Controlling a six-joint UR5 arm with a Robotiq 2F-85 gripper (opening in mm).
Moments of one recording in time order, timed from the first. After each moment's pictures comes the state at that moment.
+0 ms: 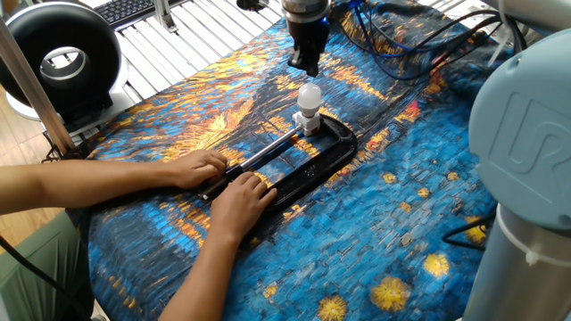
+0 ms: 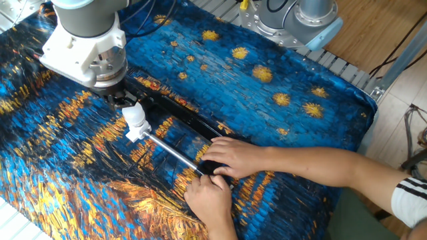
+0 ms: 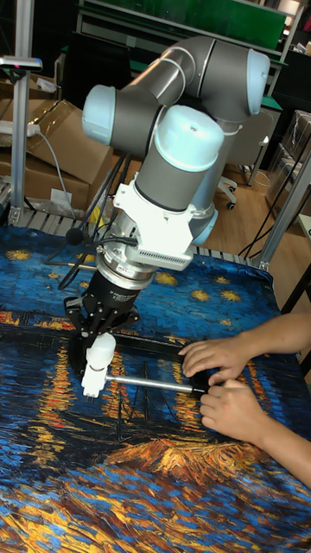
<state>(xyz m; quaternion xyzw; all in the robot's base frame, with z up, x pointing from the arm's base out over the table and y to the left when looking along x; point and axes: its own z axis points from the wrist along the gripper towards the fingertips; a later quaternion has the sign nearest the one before) 0.602 -0.089 0.123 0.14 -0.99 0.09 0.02</state>
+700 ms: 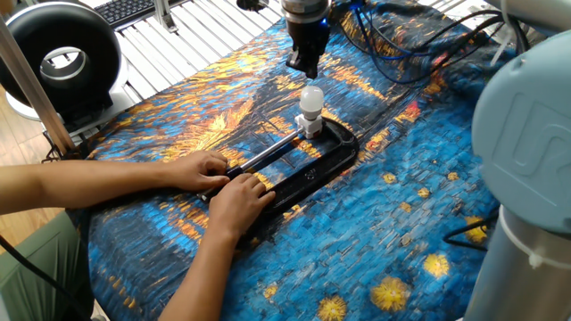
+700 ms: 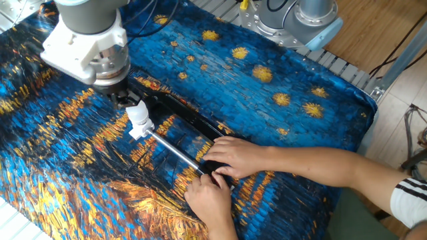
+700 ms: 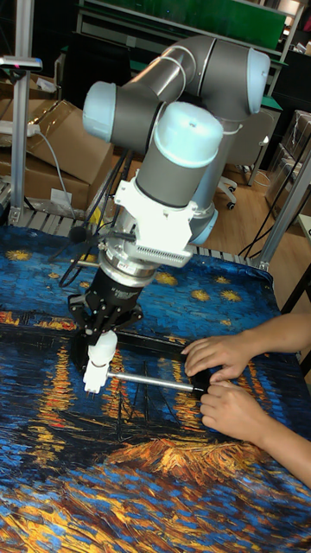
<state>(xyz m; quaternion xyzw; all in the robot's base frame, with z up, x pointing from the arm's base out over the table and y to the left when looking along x) 0.586 -0.081 0.130 0.11 -0.99 0.09 0.01</state>
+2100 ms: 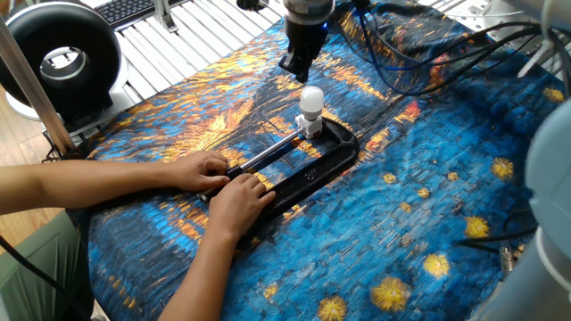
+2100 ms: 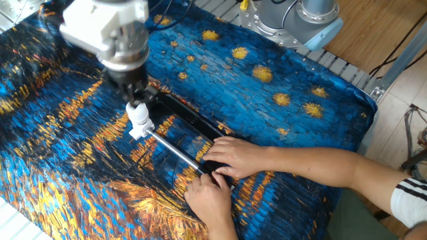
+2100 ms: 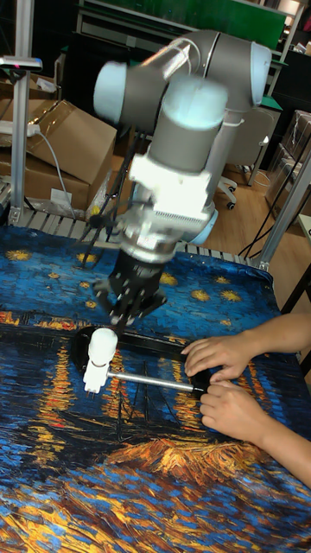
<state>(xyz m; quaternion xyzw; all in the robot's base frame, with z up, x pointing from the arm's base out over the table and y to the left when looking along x) 0.561 -0.023 0.173 0.08 -1.00 0.02 -0.02</state>
